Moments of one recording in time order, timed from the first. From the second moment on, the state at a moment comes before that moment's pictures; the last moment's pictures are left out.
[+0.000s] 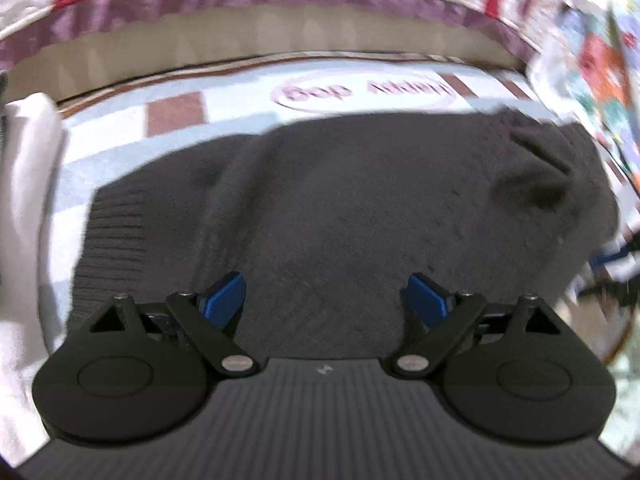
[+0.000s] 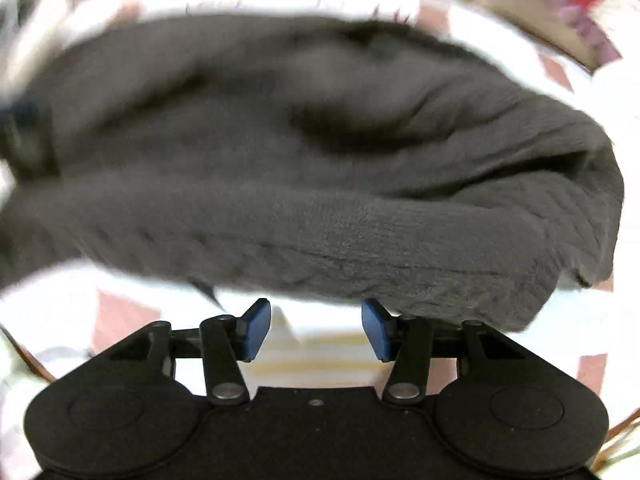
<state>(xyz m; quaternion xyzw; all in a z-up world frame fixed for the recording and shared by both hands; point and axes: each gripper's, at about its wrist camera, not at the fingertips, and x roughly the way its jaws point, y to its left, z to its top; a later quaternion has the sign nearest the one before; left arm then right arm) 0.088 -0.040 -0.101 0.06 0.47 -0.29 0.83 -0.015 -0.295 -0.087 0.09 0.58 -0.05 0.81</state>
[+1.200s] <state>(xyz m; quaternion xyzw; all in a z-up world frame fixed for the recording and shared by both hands) 0.000 -0.088 -0.111 0.05 0.58 -0.45 0.68 -0.118 -0.356 -0.096 0.11 0.56 -0.27 0.77</state>
